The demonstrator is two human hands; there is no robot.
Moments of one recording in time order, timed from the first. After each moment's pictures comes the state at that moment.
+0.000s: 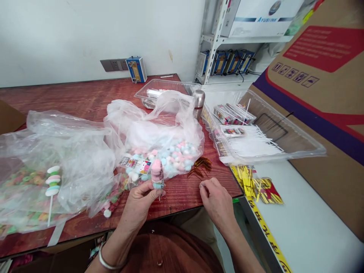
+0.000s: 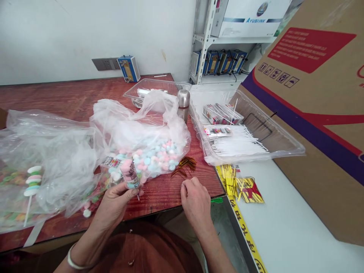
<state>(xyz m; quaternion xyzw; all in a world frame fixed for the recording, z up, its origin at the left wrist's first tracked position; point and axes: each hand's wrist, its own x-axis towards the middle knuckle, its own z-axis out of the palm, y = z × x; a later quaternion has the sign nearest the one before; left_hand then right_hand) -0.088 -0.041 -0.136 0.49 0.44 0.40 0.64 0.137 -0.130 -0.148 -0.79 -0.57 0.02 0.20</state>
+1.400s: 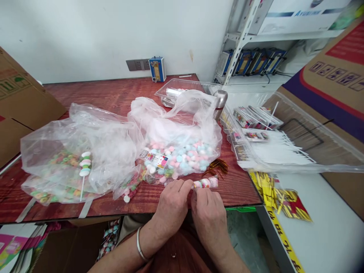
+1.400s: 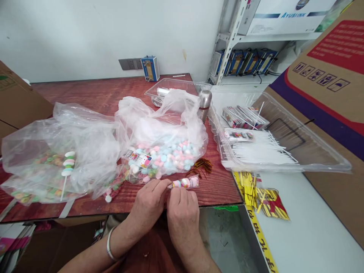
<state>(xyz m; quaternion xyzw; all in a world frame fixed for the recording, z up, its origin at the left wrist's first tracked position) -0.056 -0.072 -0.118 0.88 0.38 0.27 0.13 0.060 -0.131 -0.123 -0.69 -0.66 -0.16 0.25</state>
